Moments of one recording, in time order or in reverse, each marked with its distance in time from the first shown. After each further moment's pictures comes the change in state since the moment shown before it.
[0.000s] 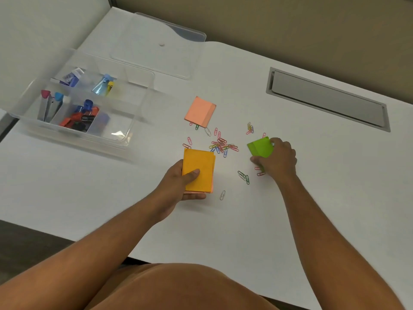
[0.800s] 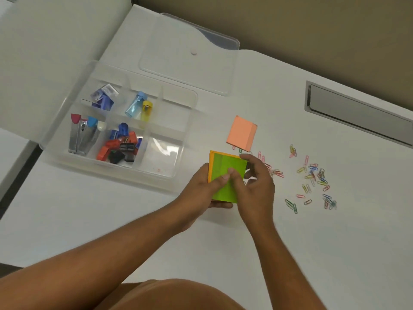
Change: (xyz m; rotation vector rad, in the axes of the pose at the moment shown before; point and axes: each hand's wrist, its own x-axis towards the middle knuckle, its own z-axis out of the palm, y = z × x) left_hand 0.024 0.080 -0.090 -0.018 -0.163 0.032; right_hand -0.121 -0.221 0.055 0.659 0.139 -0.128
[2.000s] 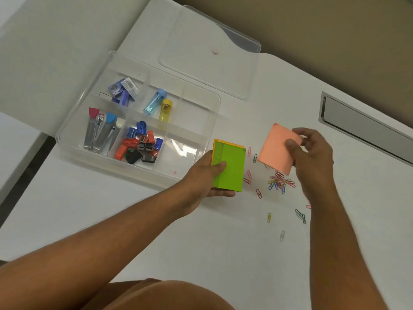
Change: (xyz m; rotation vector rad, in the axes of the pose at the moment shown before) left_hand 0.007 0.049 -0.046 -0.164 -0.019 -0.090; right_hand 0.110 -0.017 -0.040 0.008 0.007 0.085
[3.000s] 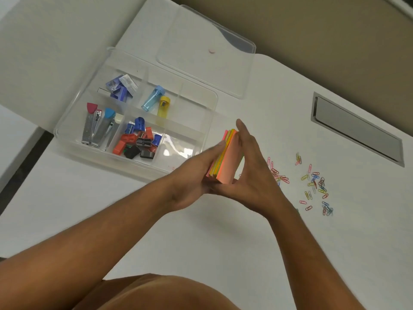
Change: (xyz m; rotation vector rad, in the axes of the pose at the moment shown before) left_hand -0.023 0.014 -0.010 0.036 -0.199 -0.019; right_hand -0.094 -0.041 0.061 -0.271 -0.519 -0.299
